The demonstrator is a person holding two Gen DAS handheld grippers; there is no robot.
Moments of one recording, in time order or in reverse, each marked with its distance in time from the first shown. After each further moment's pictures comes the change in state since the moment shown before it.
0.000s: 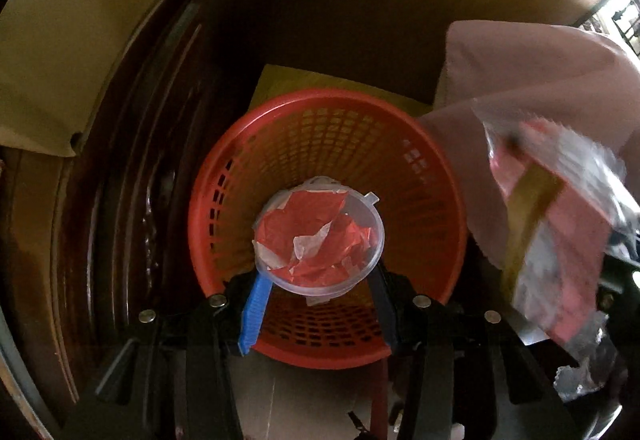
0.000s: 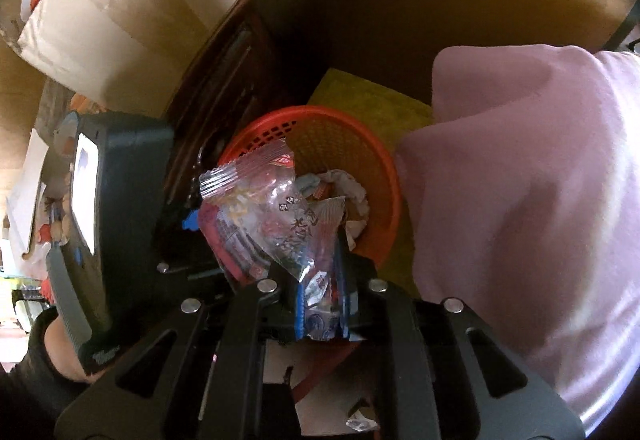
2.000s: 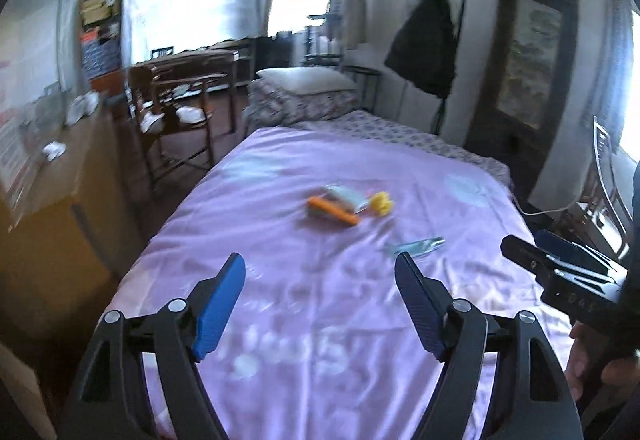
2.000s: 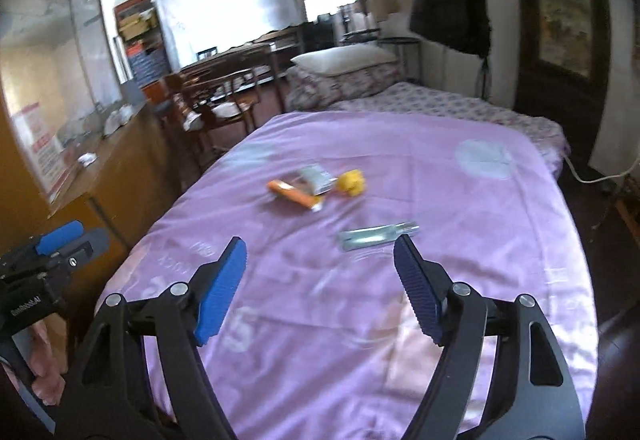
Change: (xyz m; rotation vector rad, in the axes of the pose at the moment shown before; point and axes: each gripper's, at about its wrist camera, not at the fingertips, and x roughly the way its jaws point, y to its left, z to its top) left arm -0.305 -0.454 -0.145 0.835 -0.642 -0.484; right arm -0.408 -0.254 -0.418 0.859 -0.895 -0.630
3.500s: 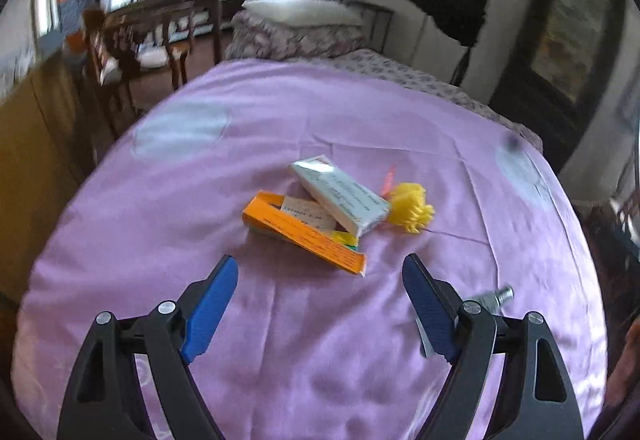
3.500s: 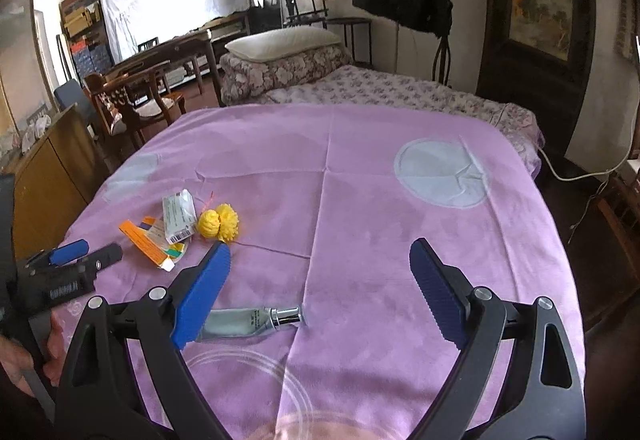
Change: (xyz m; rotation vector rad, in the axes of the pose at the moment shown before) left arm 0.286 -0.008 0.039 -0.082 0.245 0.001; right arm 0.180 -0.123 0.057 0.033 0.065 -0.157
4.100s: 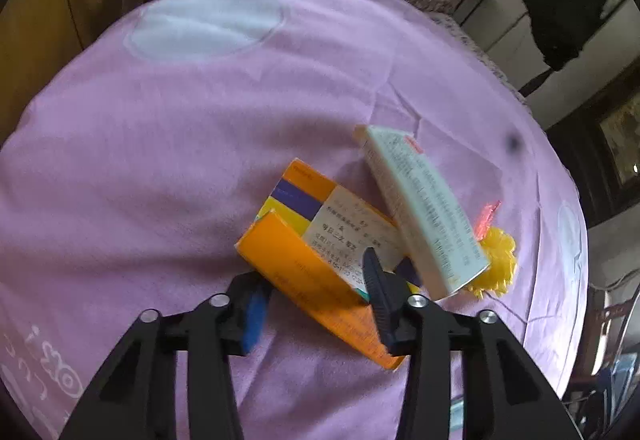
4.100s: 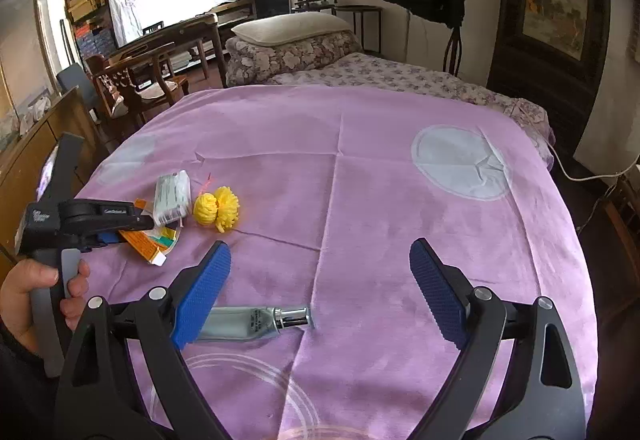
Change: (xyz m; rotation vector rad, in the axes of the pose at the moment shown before) left arm 0.095 0.048 0.029 -0.353 0.263 0.036; right arm 0.027 0.013 -0.006 -0.033 0.037 0.012
